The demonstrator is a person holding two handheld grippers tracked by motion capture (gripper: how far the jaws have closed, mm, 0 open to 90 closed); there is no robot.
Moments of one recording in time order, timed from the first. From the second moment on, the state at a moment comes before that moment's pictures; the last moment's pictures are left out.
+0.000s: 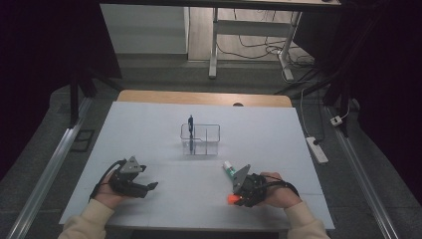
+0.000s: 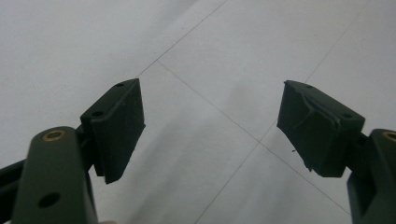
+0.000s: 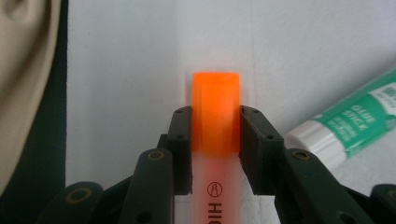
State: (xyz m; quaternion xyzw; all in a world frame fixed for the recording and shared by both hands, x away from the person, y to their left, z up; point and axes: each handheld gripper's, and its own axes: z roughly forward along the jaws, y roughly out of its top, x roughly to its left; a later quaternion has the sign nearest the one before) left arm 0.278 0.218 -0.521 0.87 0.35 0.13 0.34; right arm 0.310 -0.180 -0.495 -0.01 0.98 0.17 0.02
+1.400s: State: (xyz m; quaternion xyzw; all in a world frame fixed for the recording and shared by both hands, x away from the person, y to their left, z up) left arm 0.278 0.218 -0.521 0.86 0.35 0.13 0.34; right arm 0.321 -0.204 -0.454 0.06 0.92 0.37 0.00
